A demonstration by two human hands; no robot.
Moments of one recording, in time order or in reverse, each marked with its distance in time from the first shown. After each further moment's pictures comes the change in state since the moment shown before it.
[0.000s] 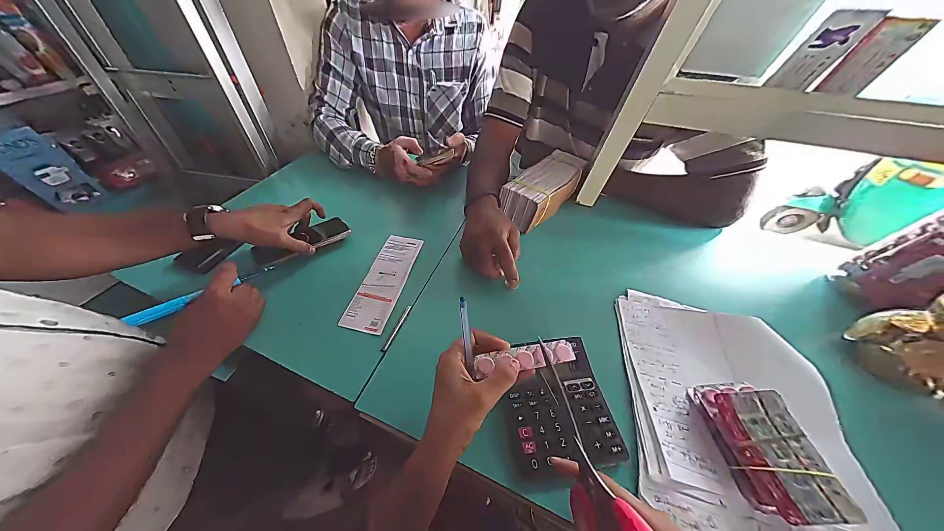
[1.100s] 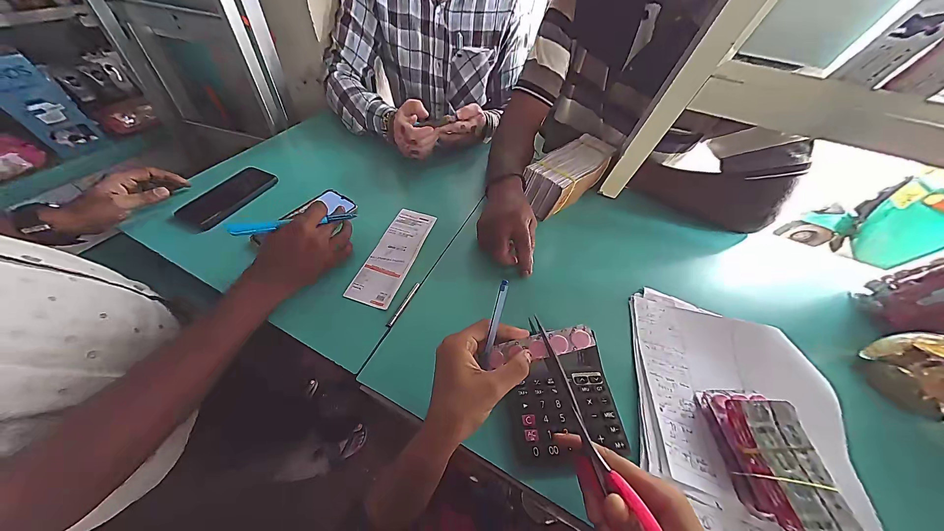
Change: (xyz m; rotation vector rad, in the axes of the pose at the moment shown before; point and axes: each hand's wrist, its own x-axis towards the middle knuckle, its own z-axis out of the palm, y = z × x) left_hand -0.004 -0.001 -0.003 0.198 0.050 0.100; right_hand 0.014 -0.005 -0.007 -0.022 0.052 0.023
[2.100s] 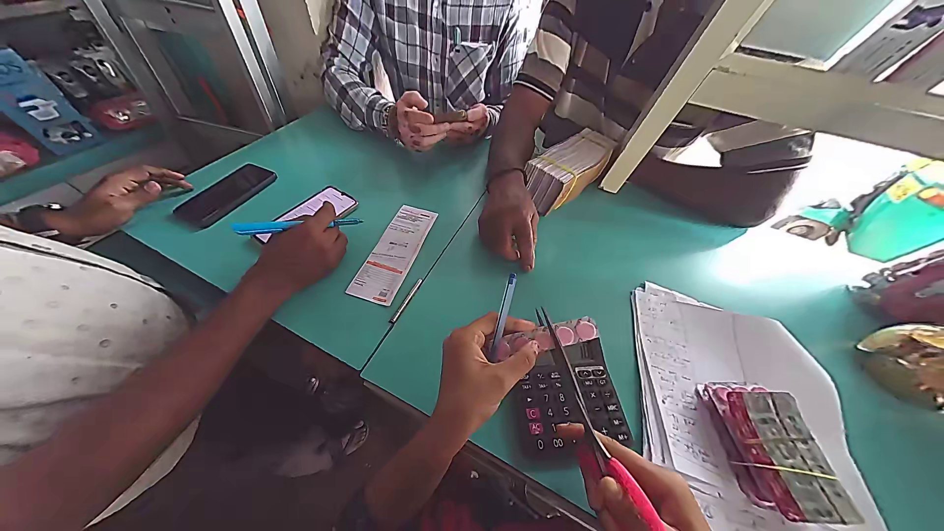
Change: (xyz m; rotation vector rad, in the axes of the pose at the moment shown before) left_hand 0.002 0.000 0.001 0.023 -0.006 0.000; right_hand 0.001 -0.005 0.008 0.021 0.063 0.036
